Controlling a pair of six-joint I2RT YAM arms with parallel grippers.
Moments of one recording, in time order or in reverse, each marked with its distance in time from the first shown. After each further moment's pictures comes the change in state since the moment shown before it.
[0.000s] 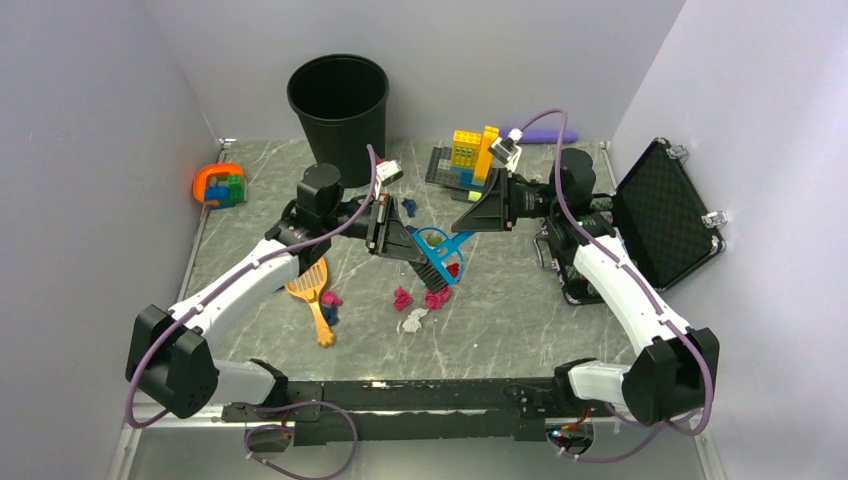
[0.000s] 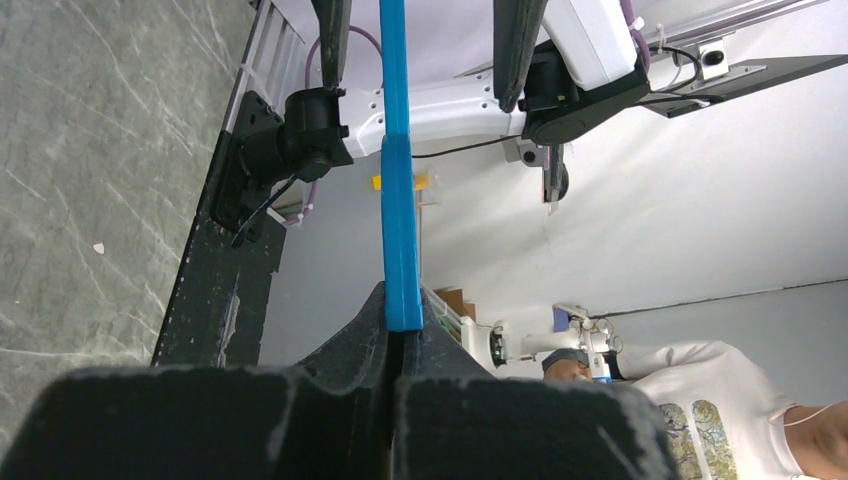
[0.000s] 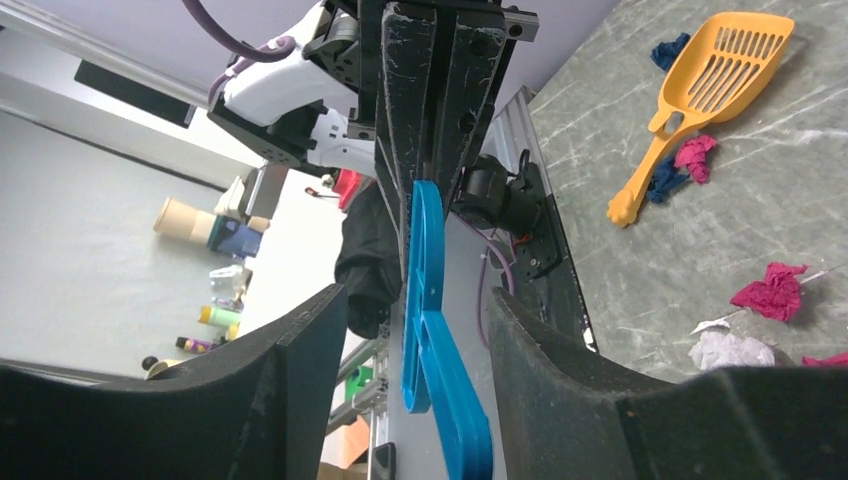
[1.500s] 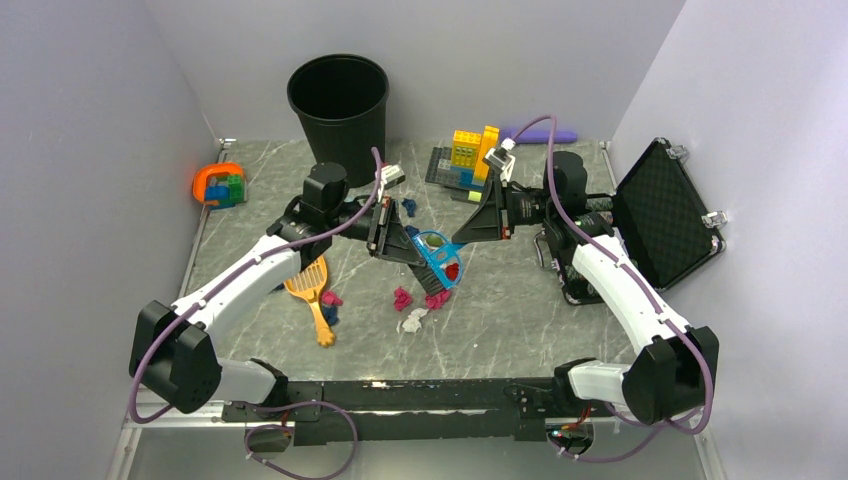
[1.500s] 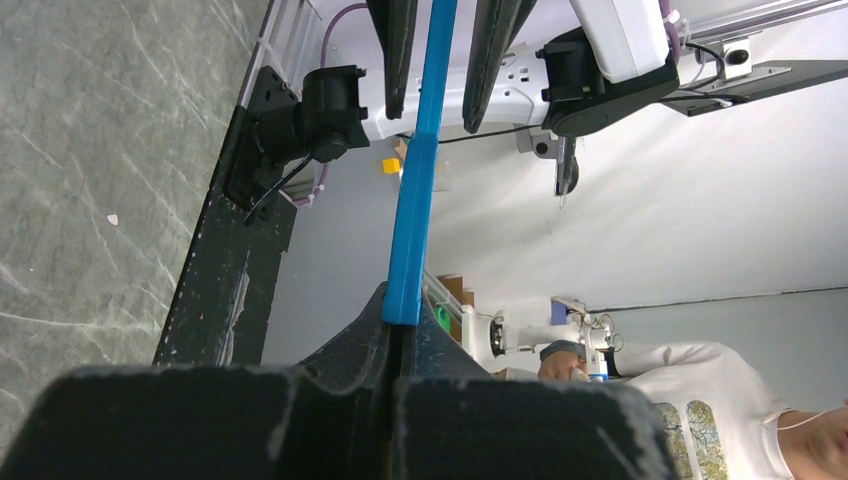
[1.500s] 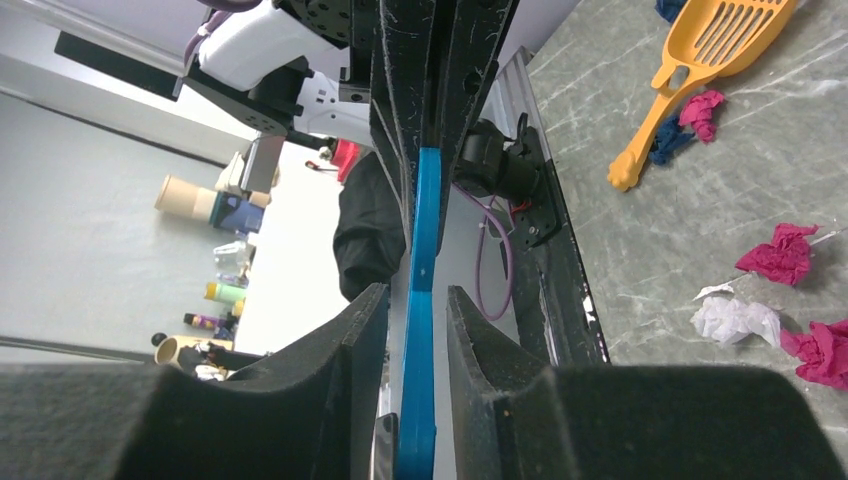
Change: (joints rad) left arm 0.005 0.025 0.029 -0.138 0.008 0.093; right arm 0.013 0.005 0.003 -0.182 -0.027 -0.153
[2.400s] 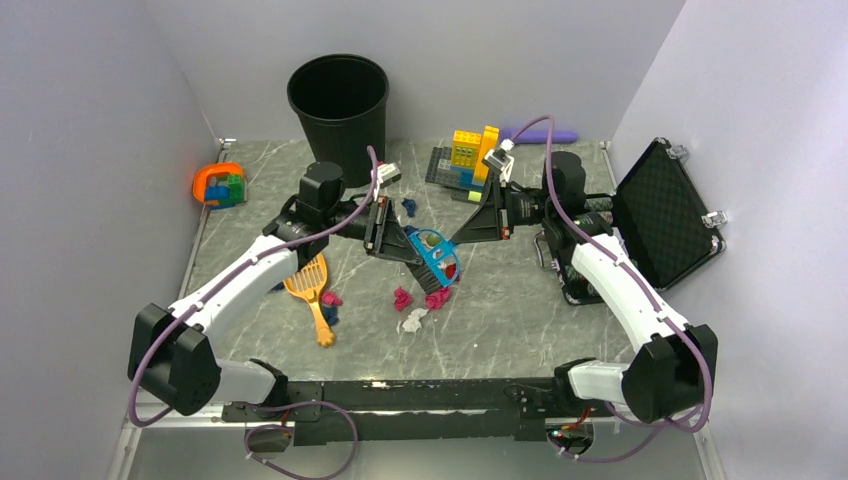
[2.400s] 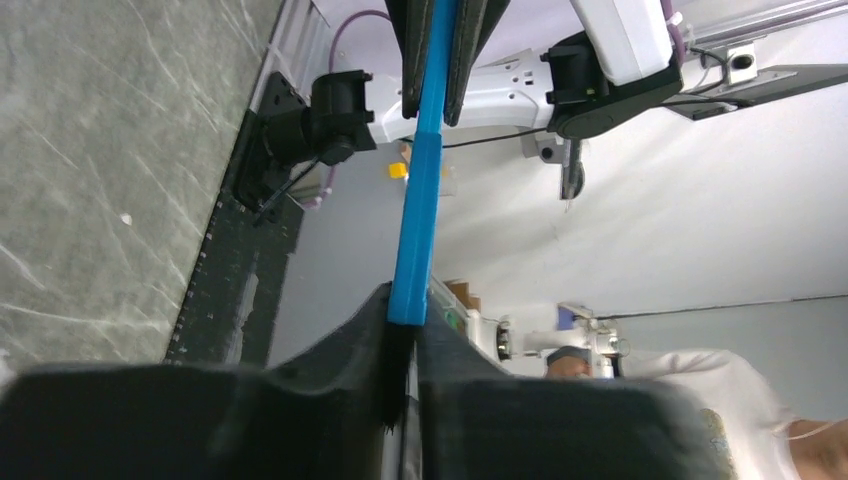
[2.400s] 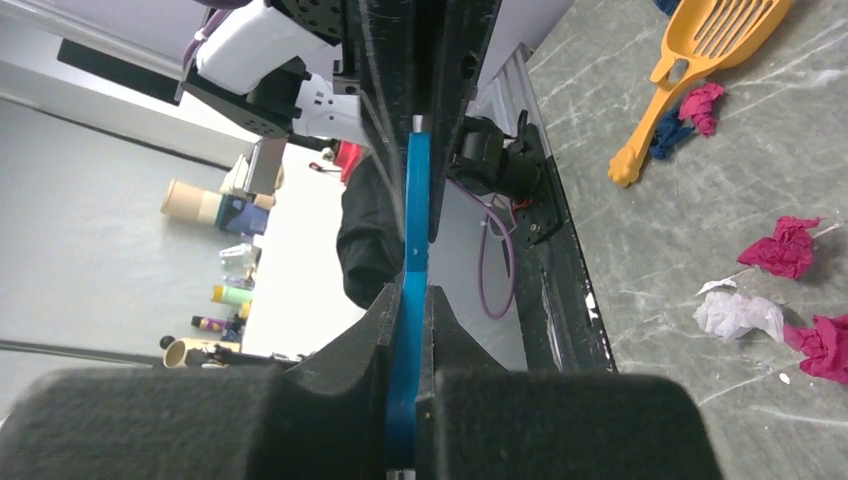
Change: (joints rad) left arm 0.023 -0.009 0.000 -0.029 0.000 0.024; right arm 0.002 0.006 0.000 -0.014 0.001 -0.001
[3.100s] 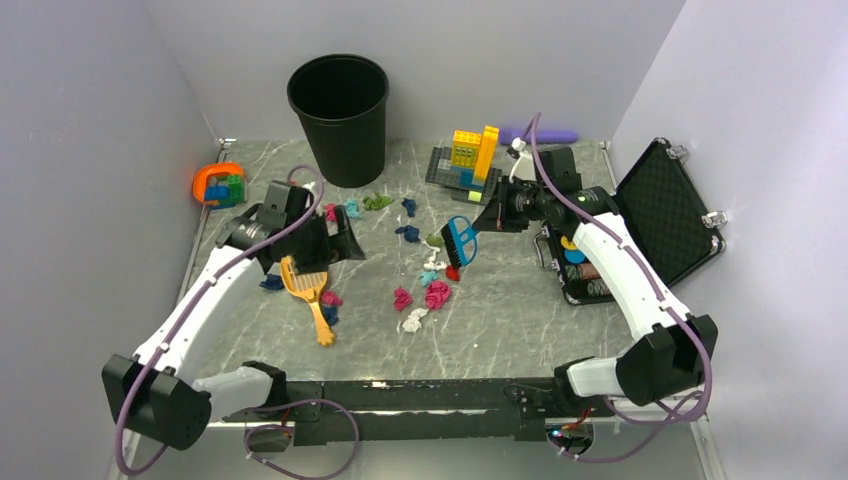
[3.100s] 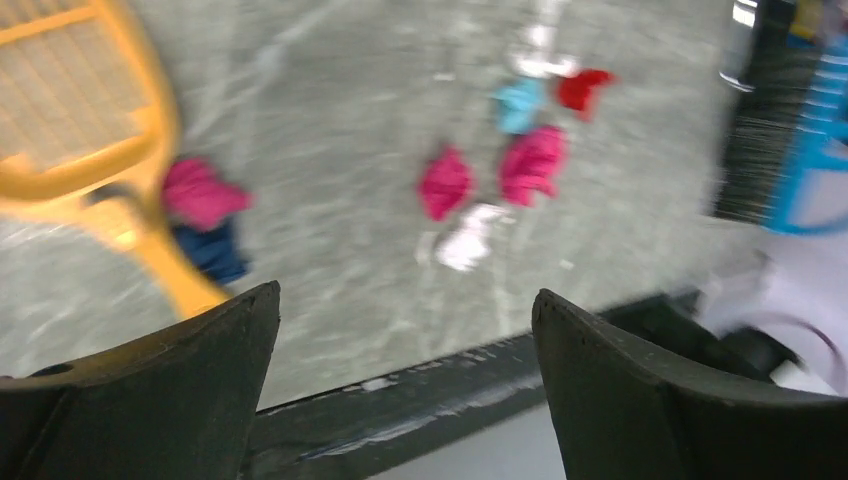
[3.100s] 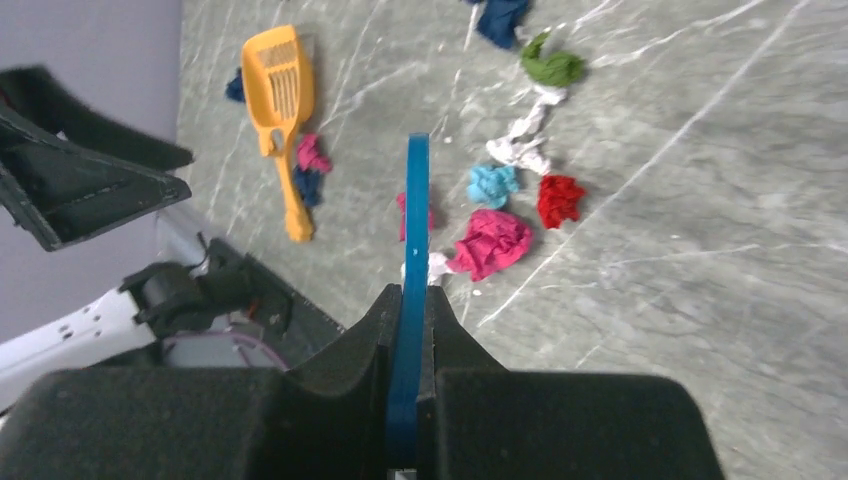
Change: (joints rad) left arm 0.167 -0.149 0.066 -0.819 -0.903 0.301; right arm 0.009 0.093 0.235 -0.658 0.775 -0.366
